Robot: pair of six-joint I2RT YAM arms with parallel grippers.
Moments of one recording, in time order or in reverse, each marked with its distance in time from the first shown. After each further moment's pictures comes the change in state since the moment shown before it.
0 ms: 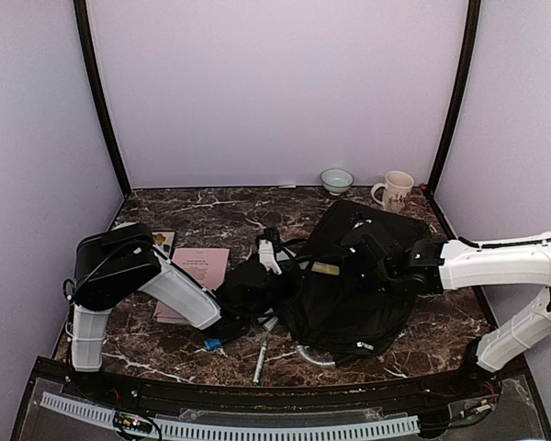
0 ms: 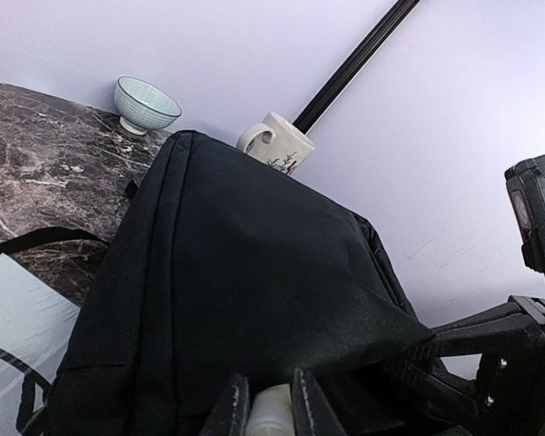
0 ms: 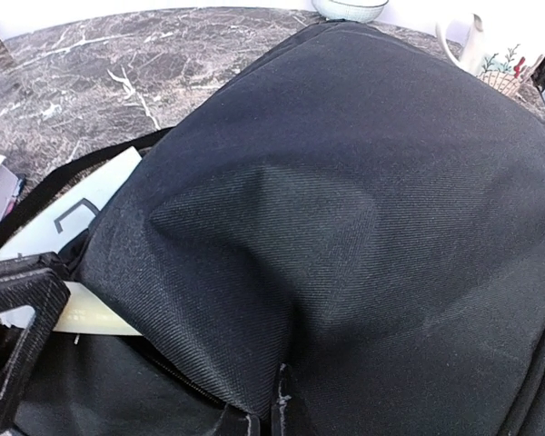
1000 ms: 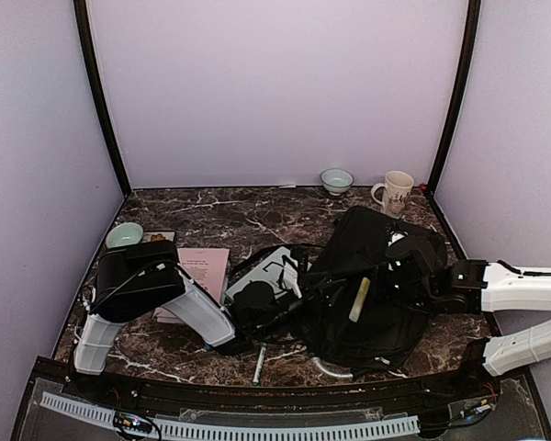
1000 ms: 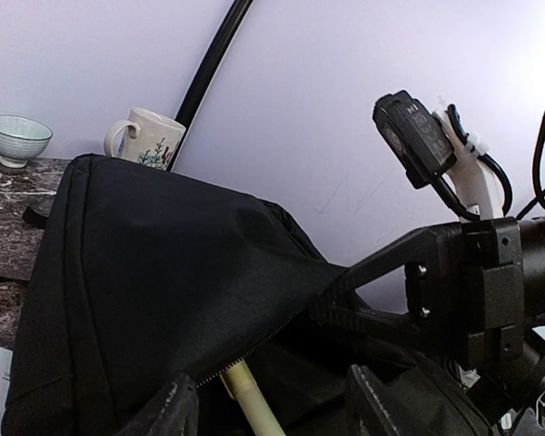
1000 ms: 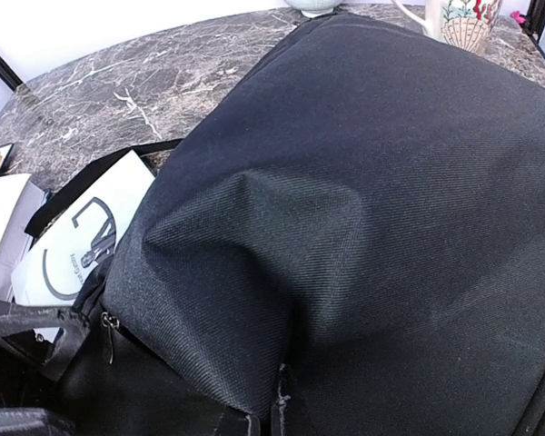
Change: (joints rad) left arm -0.104 0.133 0.056 0.234 0.170 0.231; right arm -0.046 -0.318 -0.252 0.052 -0.070 0.090
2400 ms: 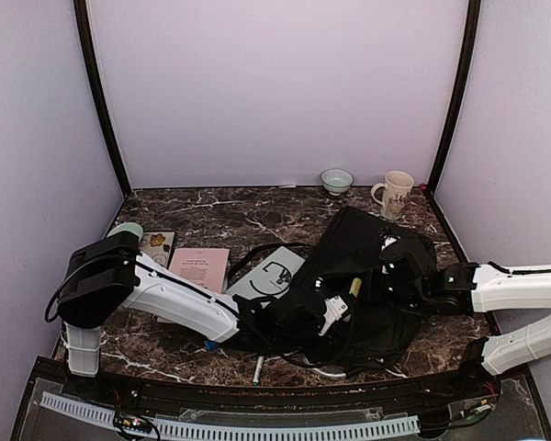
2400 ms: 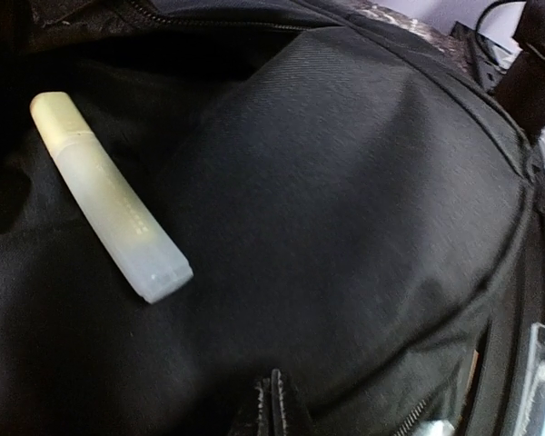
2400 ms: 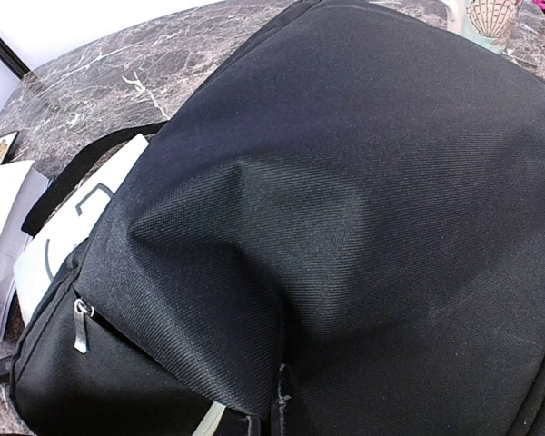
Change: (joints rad) left arm -0.114 -0.204 0.169 -1.150 0.140 0.284; right arm -0.019 0.063 -0.030 0.092 -0.063 0.000
